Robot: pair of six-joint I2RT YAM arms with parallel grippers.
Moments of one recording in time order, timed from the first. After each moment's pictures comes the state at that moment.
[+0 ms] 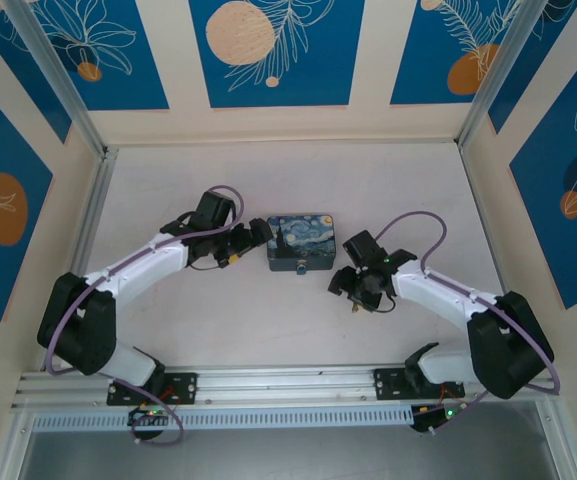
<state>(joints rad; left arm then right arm) -0.52 1.48 0.99 -0.42 0.26 -0.88 0.55 1.31 0.69 -0.67 -0.13 0.96</state>
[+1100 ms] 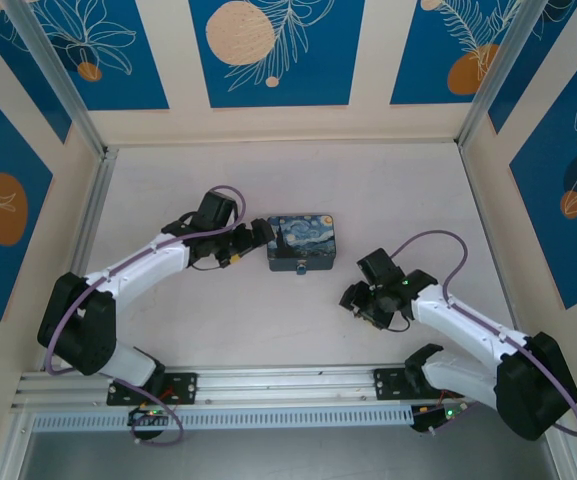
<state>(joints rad) -0.53 1.48 1.00 -0.42 0.24 -0.88 0.55 1.05 0.55 -0.74 -0.14 1.07</state>
